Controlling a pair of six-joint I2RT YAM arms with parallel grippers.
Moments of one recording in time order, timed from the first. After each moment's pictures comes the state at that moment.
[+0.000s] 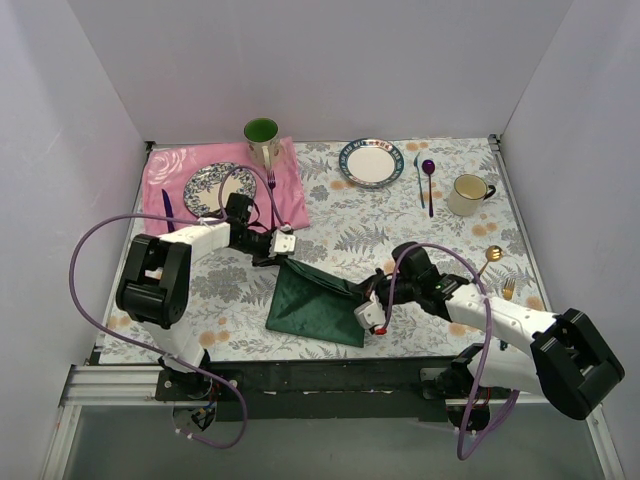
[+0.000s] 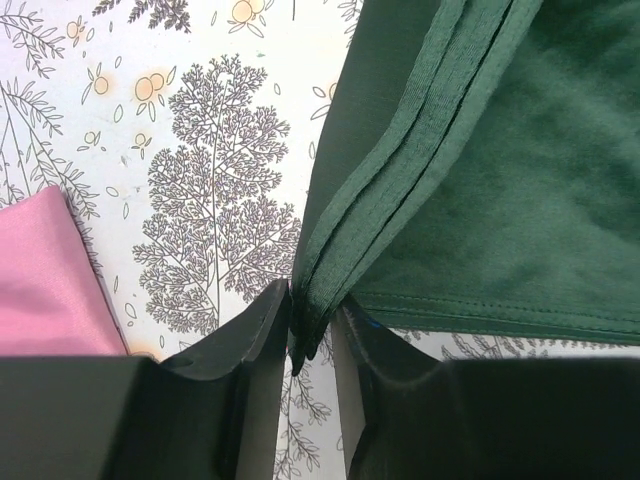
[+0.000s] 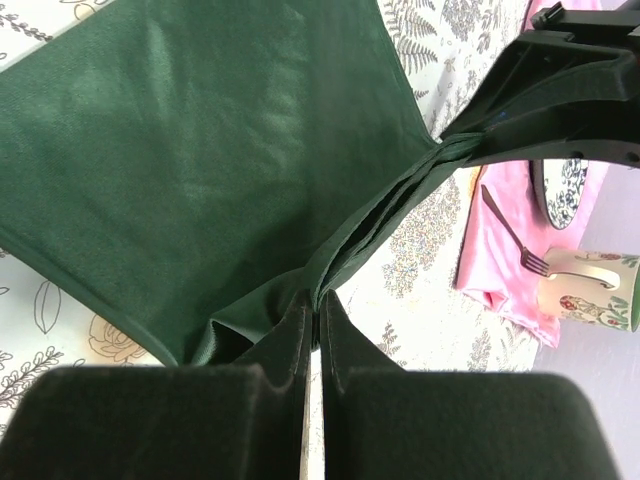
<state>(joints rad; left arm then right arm) -0.27 1.73 1.00 -0.47 0.83 1.36 0.69 1.17 0.49 -0.07 -0.71 -1.54</state>
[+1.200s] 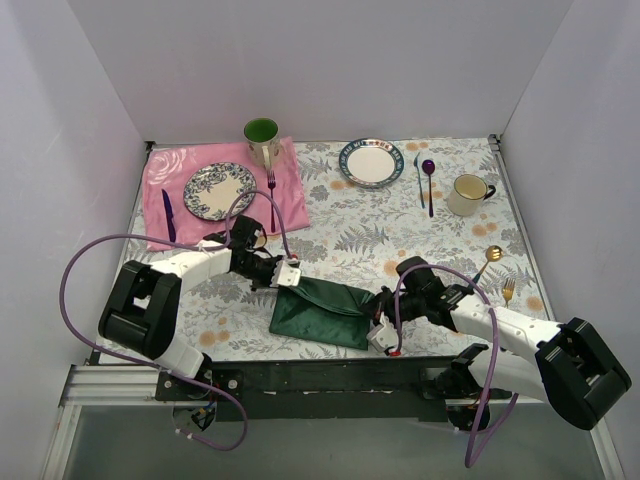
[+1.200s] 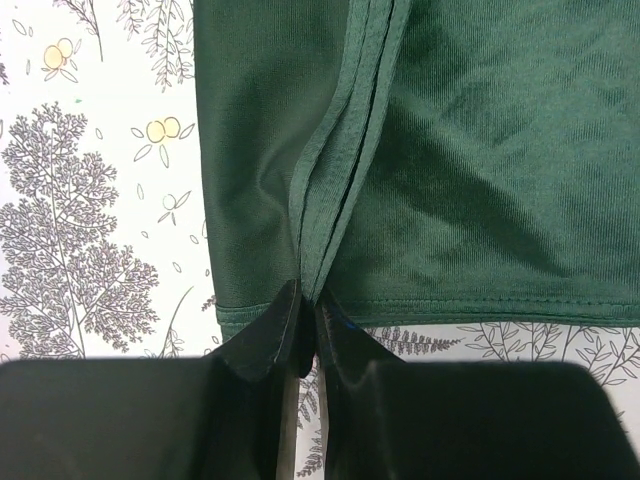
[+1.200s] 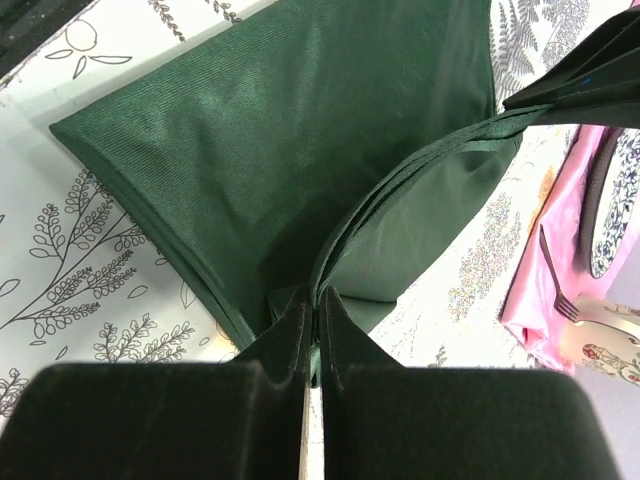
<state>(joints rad) -0.39 1.53 0.80 -0.53 0.74 1.39 0.69 1.10 0.39 -0.20 -0.72 -1.76</state>
